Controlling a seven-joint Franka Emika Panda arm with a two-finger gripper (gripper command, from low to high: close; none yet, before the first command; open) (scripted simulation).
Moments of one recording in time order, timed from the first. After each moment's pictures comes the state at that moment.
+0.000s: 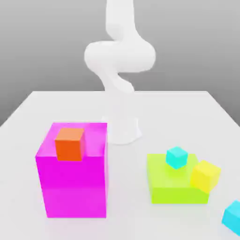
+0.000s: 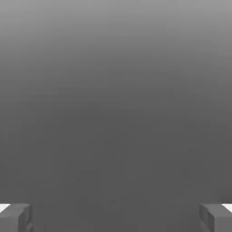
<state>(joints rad) 0.00 -0.71 0.04 -2.30 -0.02 2.32 0.81</state>
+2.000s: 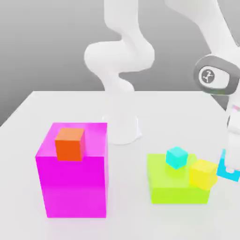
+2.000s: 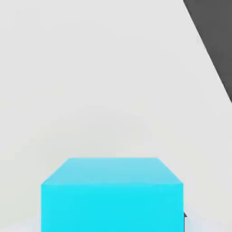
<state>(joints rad) 0.22 0.00 0.42 -2.53 -0.17 2.52 0.38</state>
